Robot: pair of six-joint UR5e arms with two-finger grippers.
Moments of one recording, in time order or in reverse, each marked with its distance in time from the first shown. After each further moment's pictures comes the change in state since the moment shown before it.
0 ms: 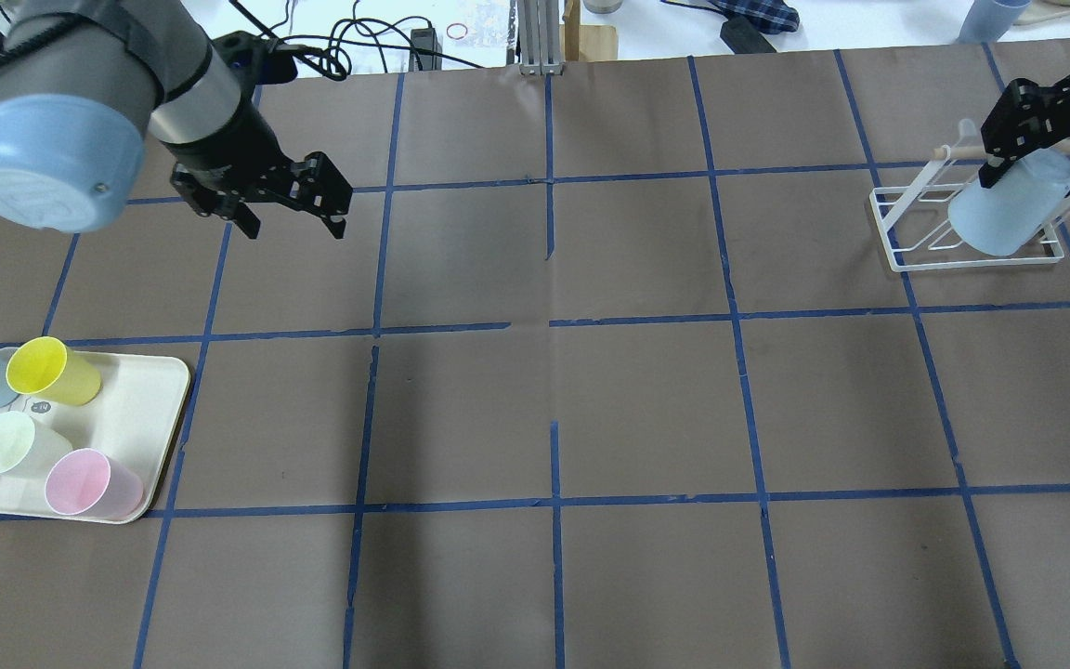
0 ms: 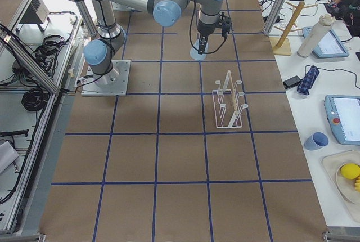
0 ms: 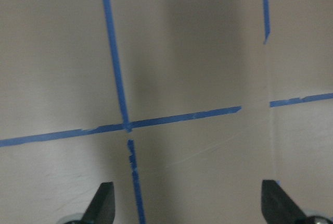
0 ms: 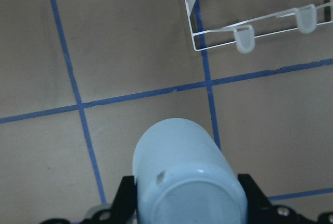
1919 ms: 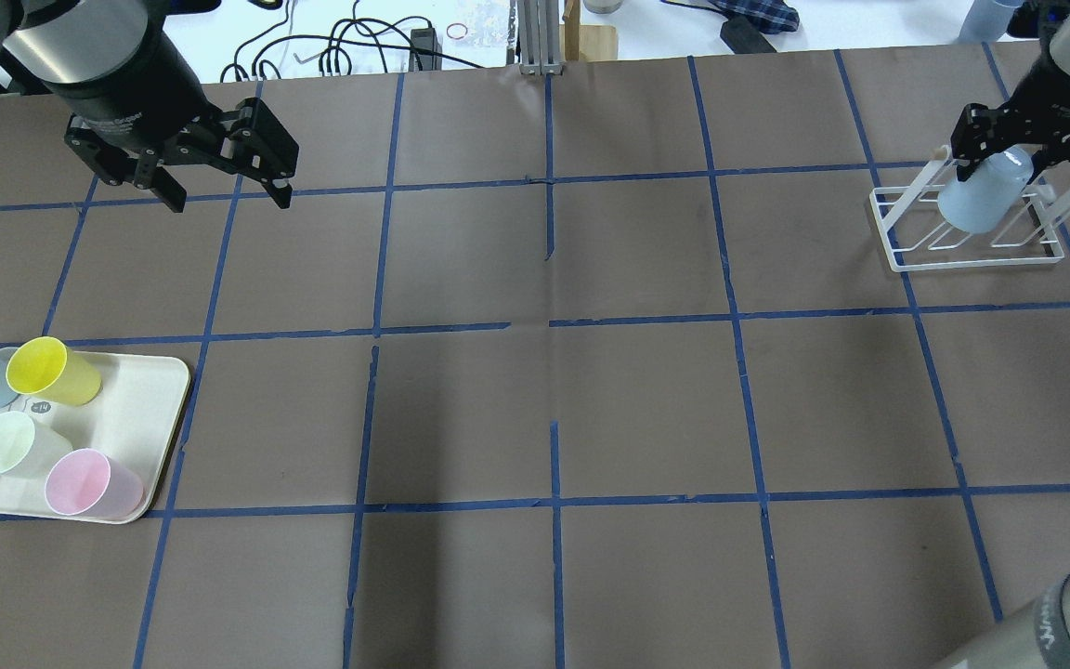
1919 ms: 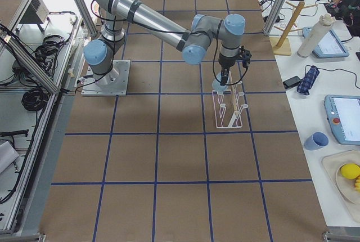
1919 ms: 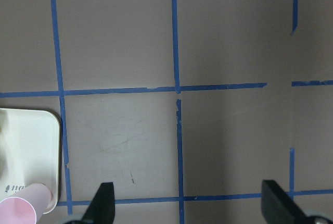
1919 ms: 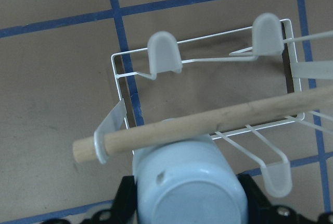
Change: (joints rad) left arm -0.005 0.096 0.074 -0.122 -0.009 -0.073; right arm 0.001 0.248 -0.002 -0.336 -0.071 -0.001
